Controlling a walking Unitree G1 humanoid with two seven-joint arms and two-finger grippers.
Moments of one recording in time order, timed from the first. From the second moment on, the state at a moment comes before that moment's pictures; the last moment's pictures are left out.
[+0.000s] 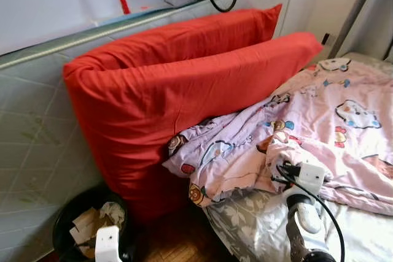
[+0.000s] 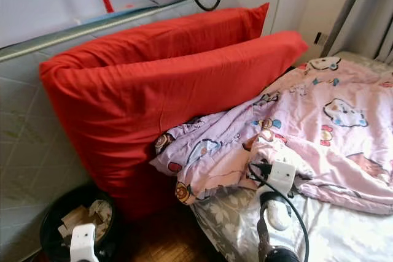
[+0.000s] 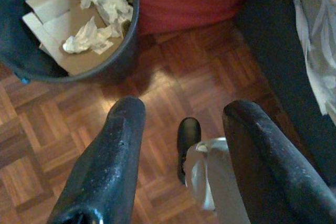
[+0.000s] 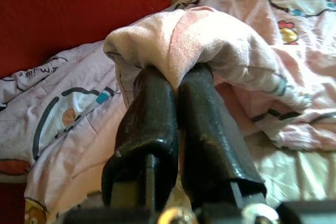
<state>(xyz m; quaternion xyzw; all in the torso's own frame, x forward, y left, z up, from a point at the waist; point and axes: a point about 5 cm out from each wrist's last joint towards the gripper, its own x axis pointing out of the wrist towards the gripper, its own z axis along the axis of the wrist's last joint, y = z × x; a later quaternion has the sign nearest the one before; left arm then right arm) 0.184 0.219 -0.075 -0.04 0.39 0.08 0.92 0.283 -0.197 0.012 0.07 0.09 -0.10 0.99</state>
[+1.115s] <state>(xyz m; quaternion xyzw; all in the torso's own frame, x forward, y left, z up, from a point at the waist) 0.179 0.219 -0.077 -0.04 0.41 0.07 0.91 0.289 -0.203 0.031 0.01 0.03 -0.11 0.99</state>
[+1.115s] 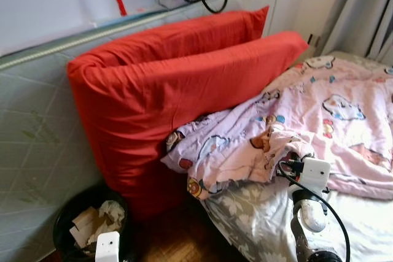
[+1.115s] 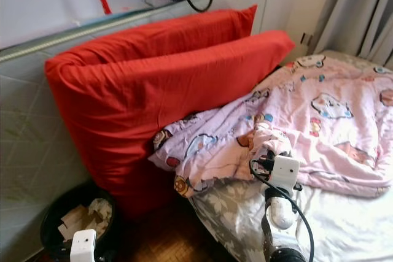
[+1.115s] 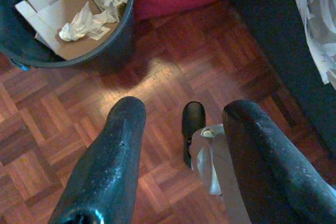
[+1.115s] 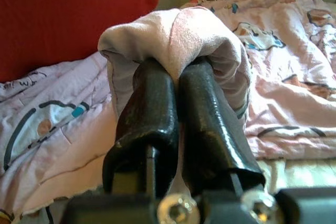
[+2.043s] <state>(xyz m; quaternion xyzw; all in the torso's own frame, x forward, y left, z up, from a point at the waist) 0.178 0.224 -0.077 -0.04 0.41 0.08 0.91 0.289 -0.216 0.036 0.00 0.02 -0.15 0.99</state>
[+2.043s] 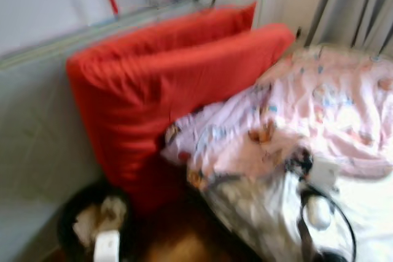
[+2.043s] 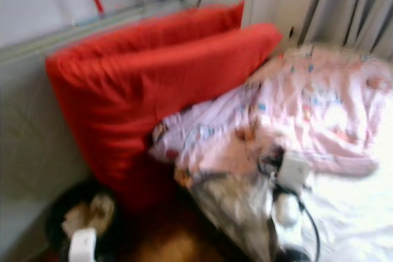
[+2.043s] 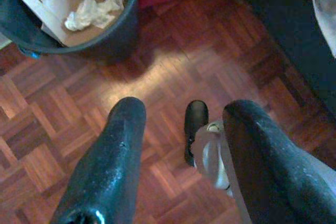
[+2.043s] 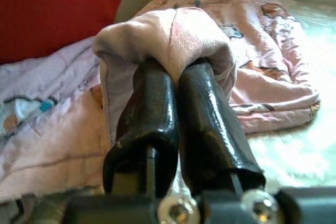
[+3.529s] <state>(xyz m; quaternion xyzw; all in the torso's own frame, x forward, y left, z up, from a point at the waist) 0.184 0.220 -0.075 -0.04 0.40 0.07 0.91 0.291 -0.211 0.037 -0.01 0.02 -0.14 0.99</state>
